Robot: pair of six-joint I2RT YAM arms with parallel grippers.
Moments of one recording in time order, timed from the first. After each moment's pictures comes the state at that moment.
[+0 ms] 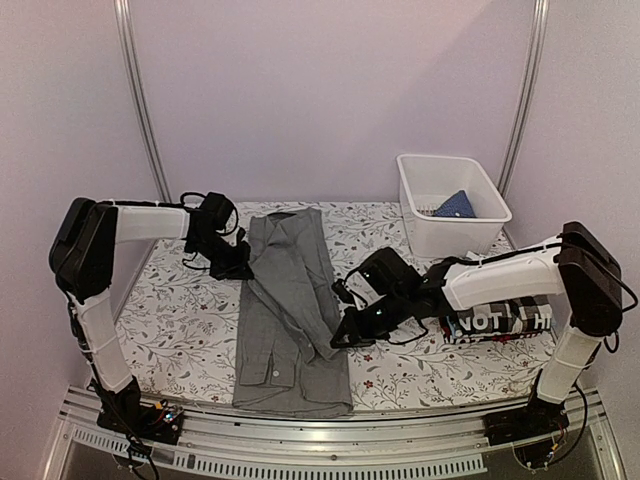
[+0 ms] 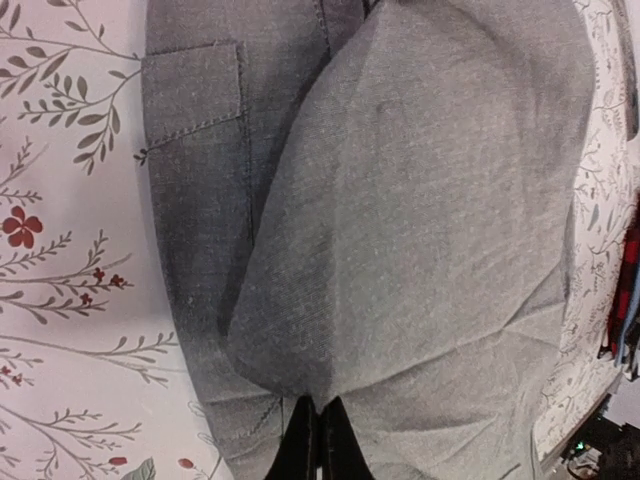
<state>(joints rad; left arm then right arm) -0.35 1.91 1.27 -0.53 0.30 -0.48 0.98 1.77 1.03 -0.17 -0.44 0.67</state>
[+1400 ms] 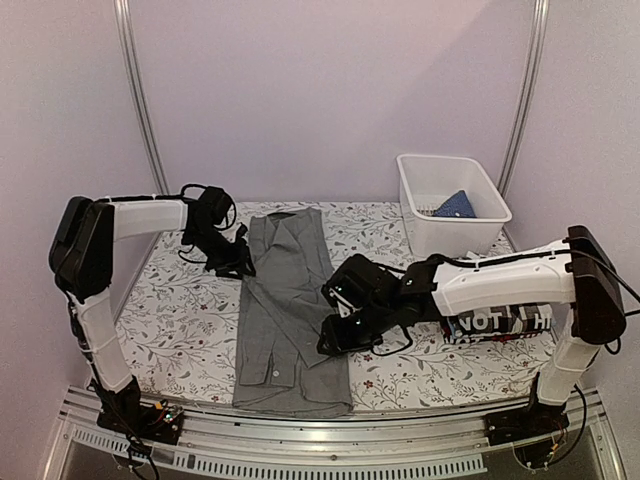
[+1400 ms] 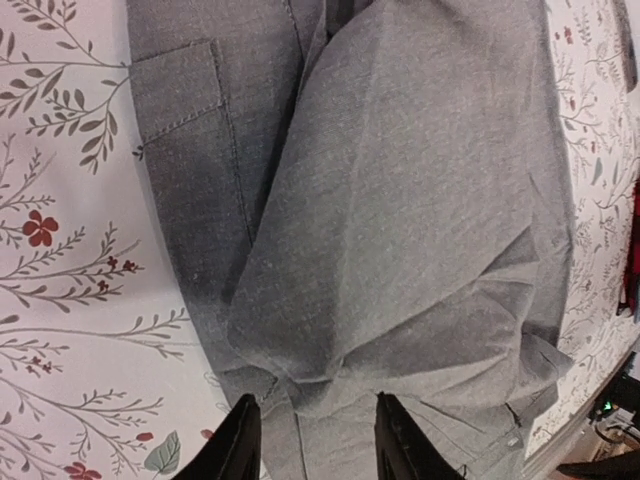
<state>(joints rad) -0.34 1.92 1.36 -0.68 0.32 -0.33 1.14 1.77 1.21 -0.43 -0.11 0.78</state>
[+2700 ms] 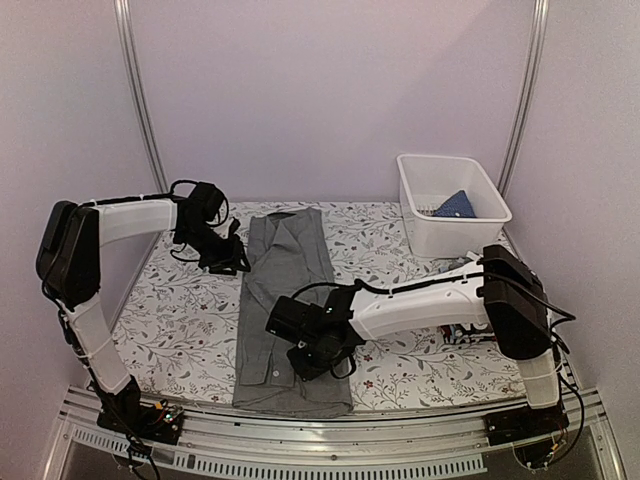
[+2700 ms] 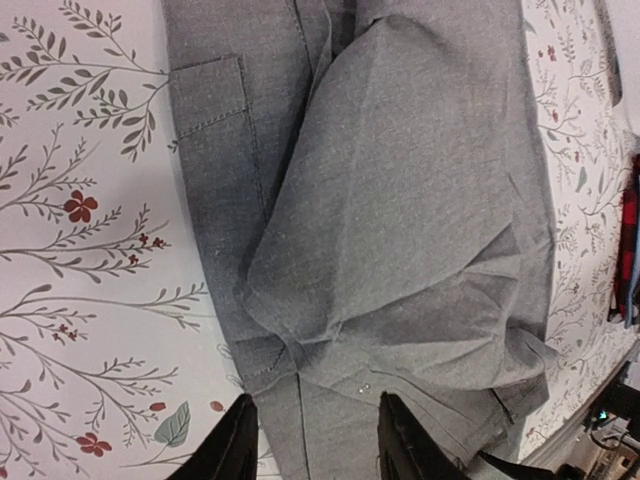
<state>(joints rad) -0.33 1.82 1.31 -0.67 0.30 -0.35 1.28 2.17 1.62 -0.72 0.16 0.63</state>
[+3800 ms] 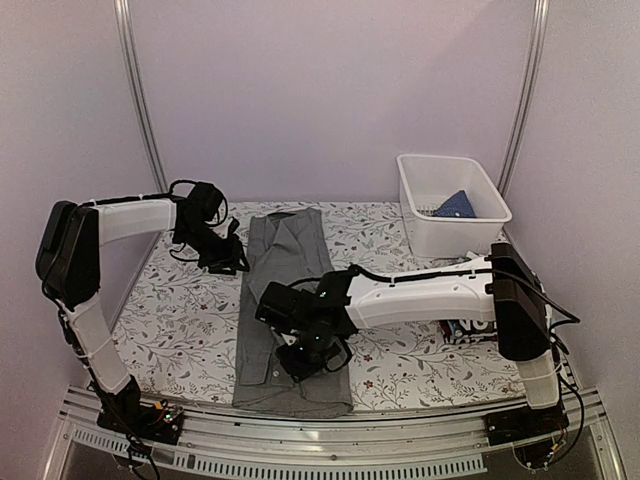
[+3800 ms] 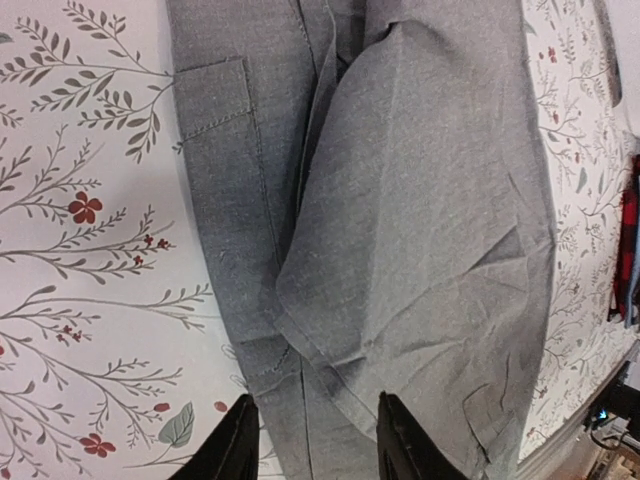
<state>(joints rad) -0.32 1.82 1.31 -0.67 0.30 -0.34 1.29 2.18 1.76 -0.86 0.01 0.58</state>
